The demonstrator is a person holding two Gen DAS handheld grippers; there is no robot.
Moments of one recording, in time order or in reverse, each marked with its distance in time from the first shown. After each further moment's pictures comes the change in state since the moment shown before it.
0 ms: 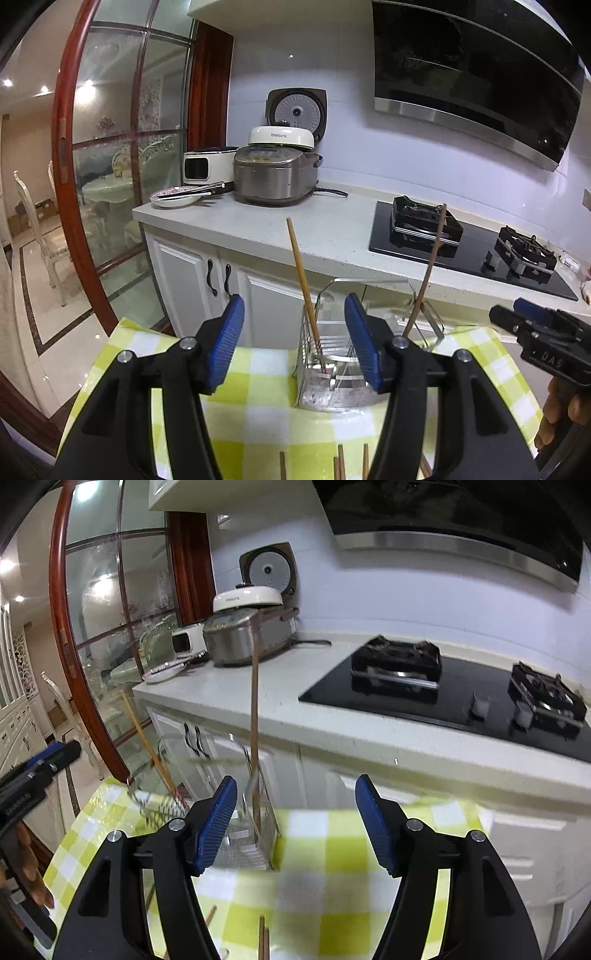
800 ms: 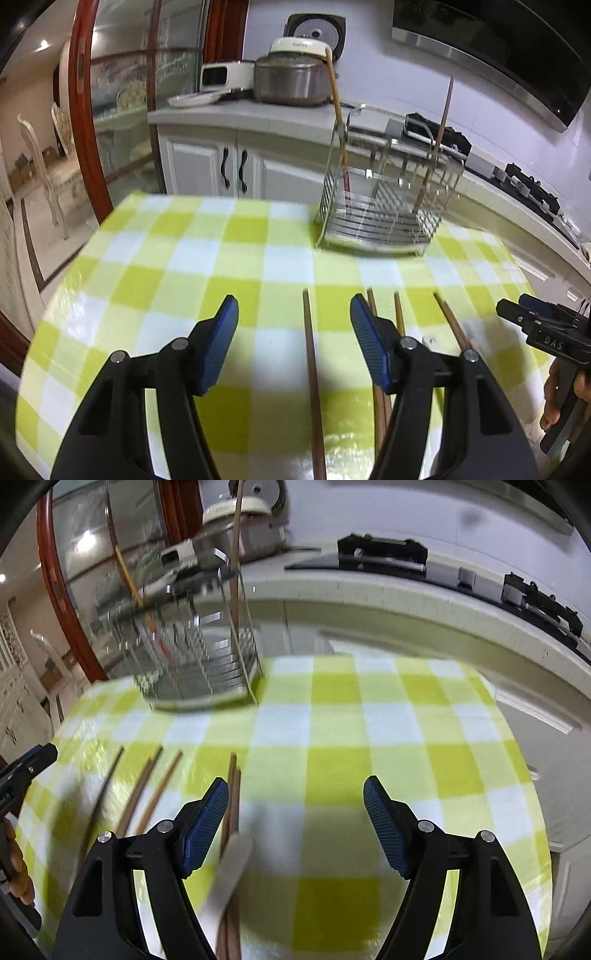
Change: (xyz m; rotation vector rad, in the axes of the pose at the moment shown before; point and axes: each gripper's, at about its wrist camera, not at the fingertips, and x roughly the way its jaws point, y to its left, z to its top) left arm -0.023 0.031 -0.145 -0.066 0.276 -0.004; right arm 0.001 -0.012 -0.147 0.006 0.279 -0.019
